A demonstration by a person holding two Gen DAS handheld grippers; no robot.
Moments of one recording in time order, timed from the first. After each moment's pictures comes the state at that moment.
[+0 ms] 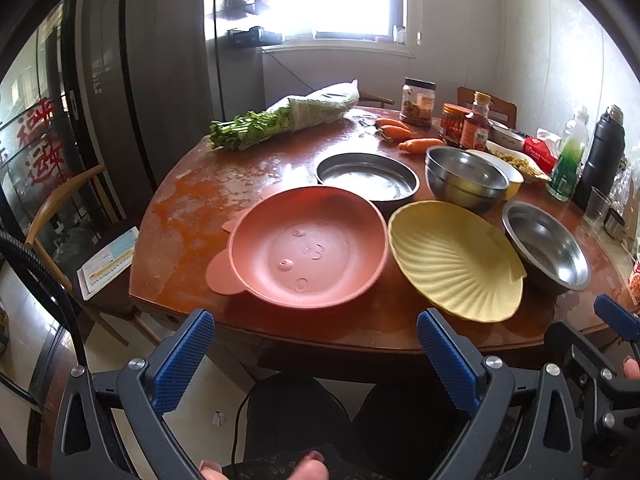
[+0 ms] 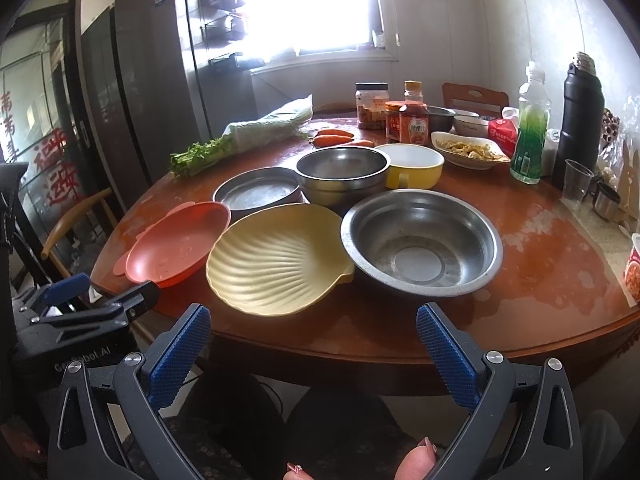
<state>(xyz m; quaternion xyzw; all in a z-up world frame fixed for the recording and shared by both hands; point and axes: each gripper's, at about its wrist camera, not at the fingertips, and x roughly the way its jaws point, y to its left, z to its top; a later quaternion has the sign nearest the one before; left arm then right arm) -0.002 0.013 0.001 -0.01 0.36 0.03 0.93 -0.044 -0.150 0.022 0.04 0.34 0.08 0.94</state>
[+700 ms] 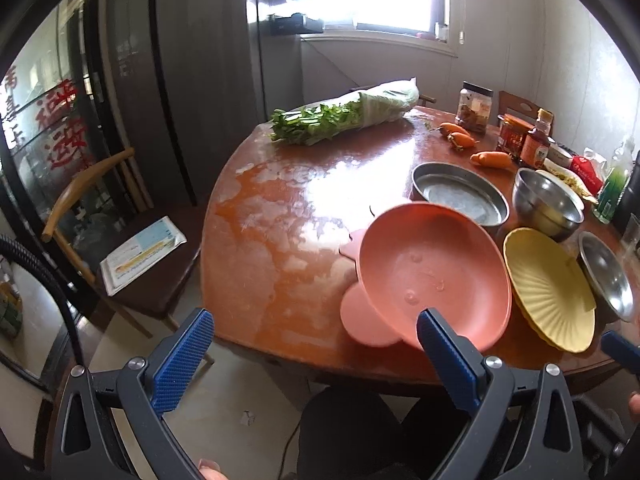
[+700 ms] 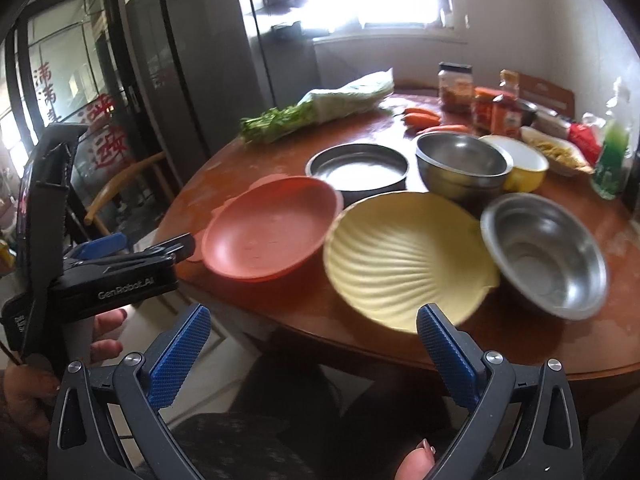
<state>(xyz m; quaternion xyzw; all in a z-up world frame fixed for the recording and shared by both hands) 0.037 0.111 0.000 -0.03 0.38 0.07 0.92 -0.011 -0.063 0.023 0.04 0.38 0.19 0.90</state>
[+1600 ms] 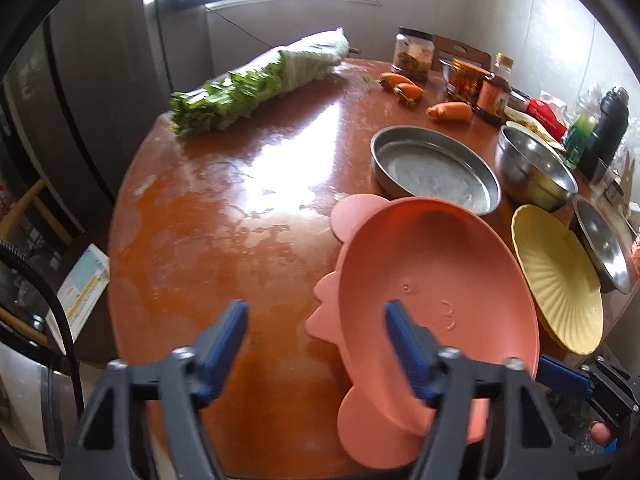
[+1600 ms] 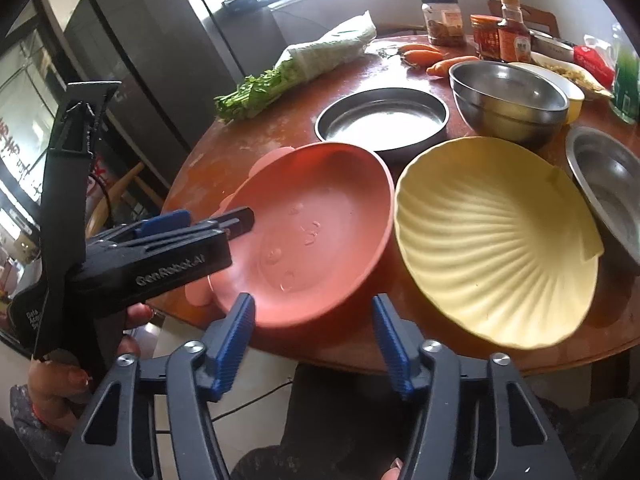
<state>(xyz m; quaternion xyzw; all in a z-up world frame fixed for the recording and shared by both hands) 0.133 0.114 -0.026 0.03 0.46 -0.08 0.89 0.043 -0.013 -0.010 0.12 0.45 0.14 0.87</state>
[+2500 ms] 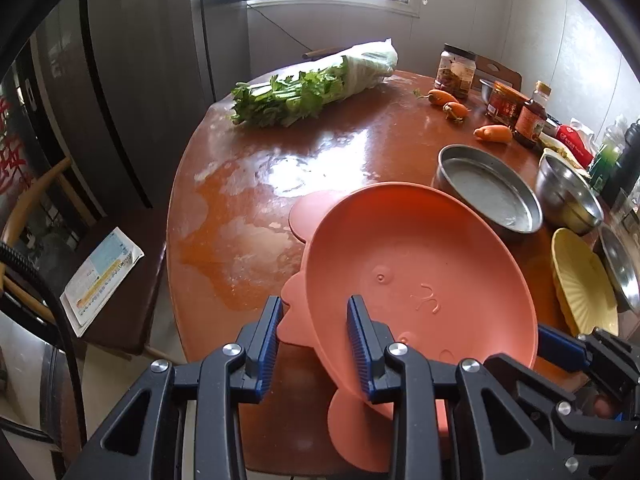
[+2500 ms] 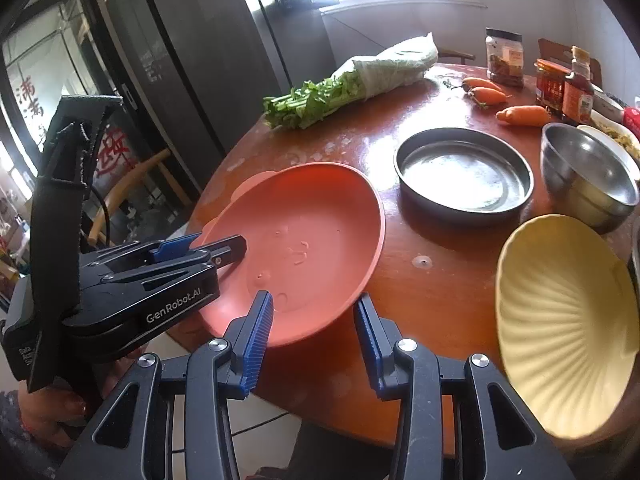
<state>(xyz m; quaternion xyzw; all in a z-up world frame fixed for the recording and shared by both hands) 0.132 0.169 -0.022 0.00 0.45 -0.03 0.89 0.084 0.041 0.000 0.07 0.42 0.20 0.88</state>
